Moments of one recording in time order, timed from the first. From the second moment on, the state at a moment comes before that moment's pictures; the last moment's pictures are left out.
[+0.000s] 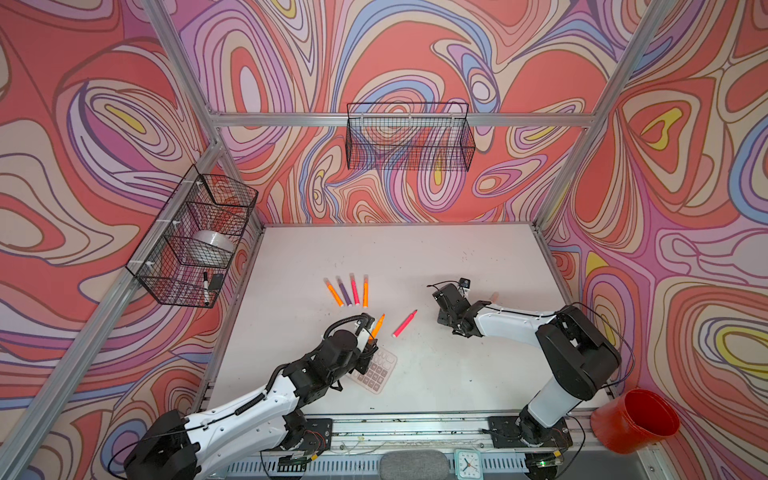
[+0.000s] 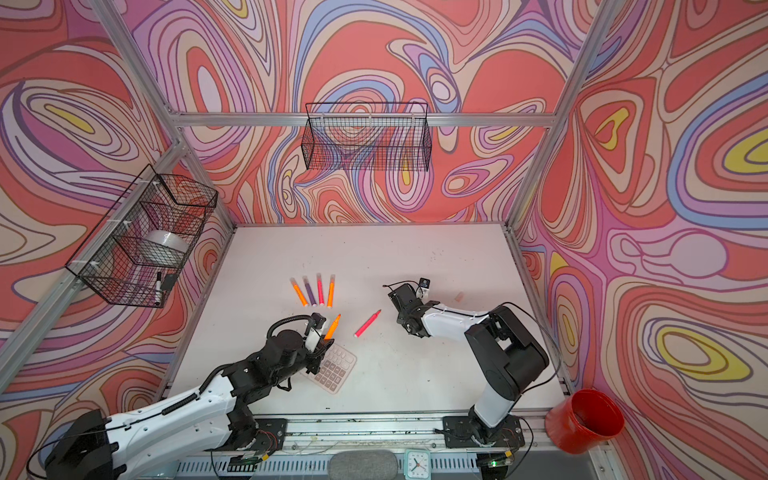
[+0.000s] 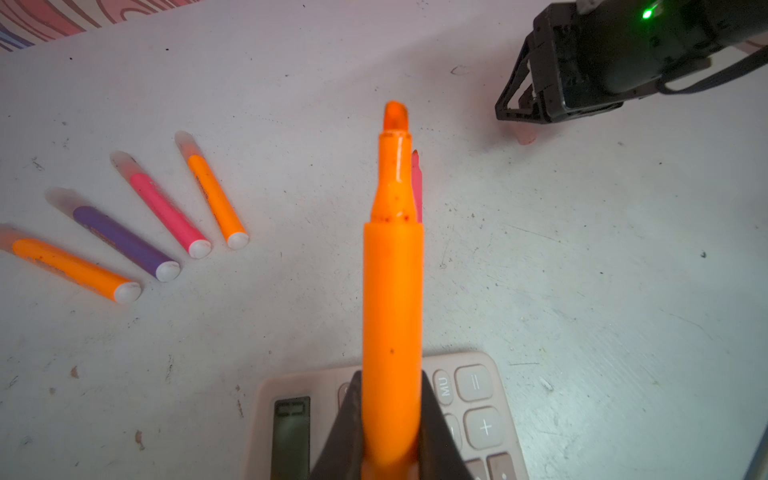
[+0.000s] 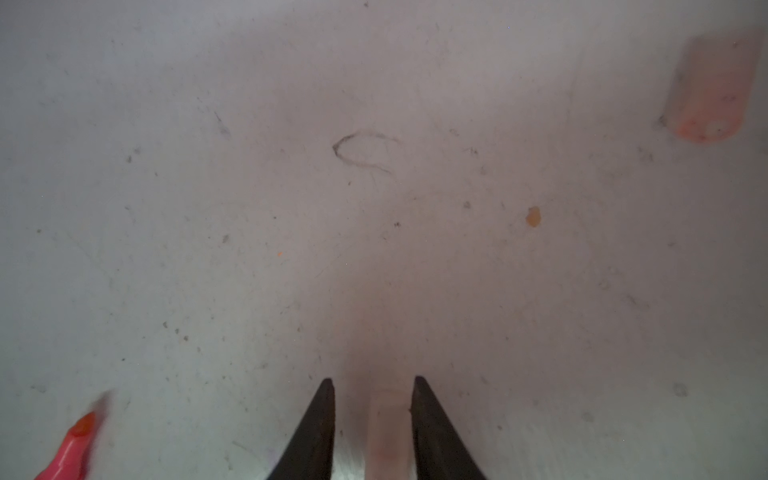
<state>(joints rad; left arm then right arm) -0.83 0.86 0.31 -0.01 -0.15 -0.16 0.60 1.67 0.84 -0.27 0.40 0.82</state>
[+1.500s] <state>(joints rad) -0.83 0.90 0.30 0.09 0.10 -0.21 0.60 1.08 0.47 0.00 0.30 0.87</state>
